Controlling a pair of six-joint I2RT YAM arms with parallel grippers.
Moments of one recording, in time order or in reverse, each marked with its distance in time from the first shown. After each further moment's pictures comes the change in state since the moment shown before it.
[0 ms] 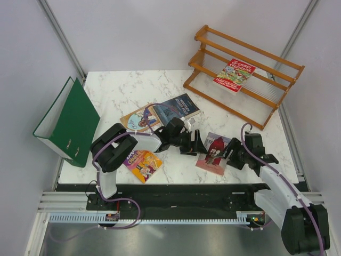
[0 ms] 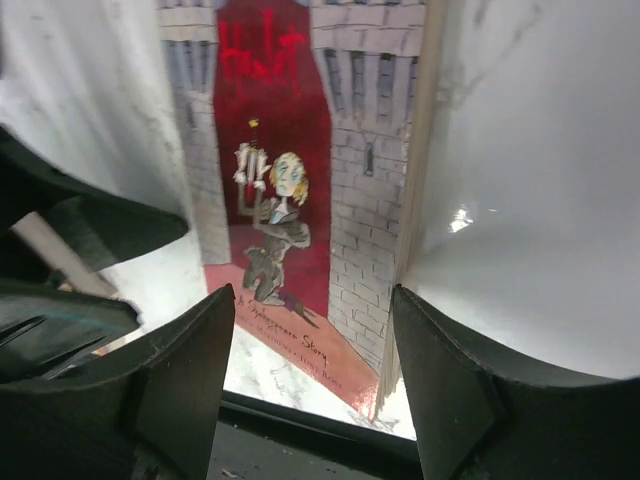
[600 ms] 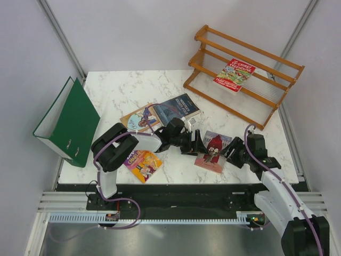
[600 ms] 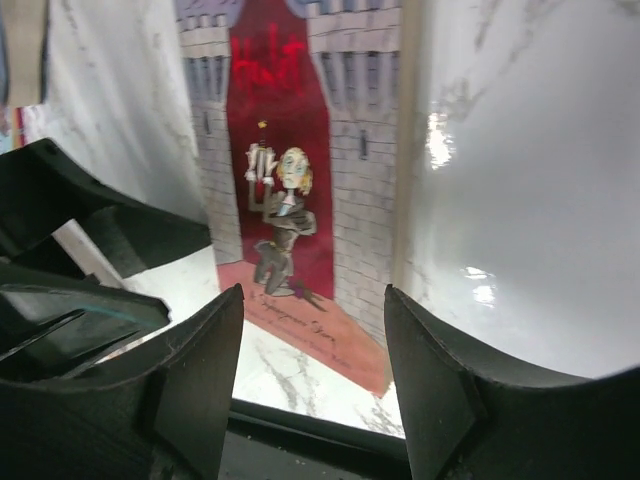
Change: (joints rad) left arm 0.000 0.014 0.000 0.031 0.019 -0.010; right arm 0.000 -0.127 -0.013 0.015 -0.009 0.040
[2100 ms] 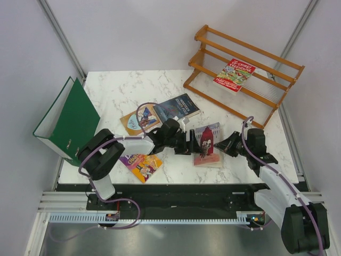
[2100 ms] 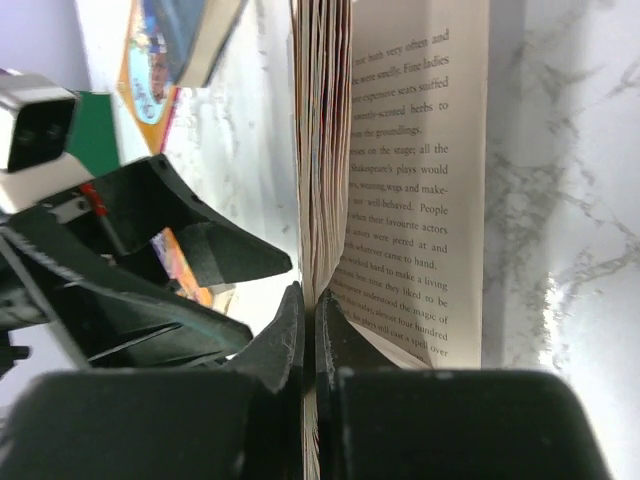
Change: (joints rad) left arm -0.005 -0.148 -0.051 -0.125 -0.113 0.018; right arm -0.005 0.130 -0.018 0.349 -0.195 0.013
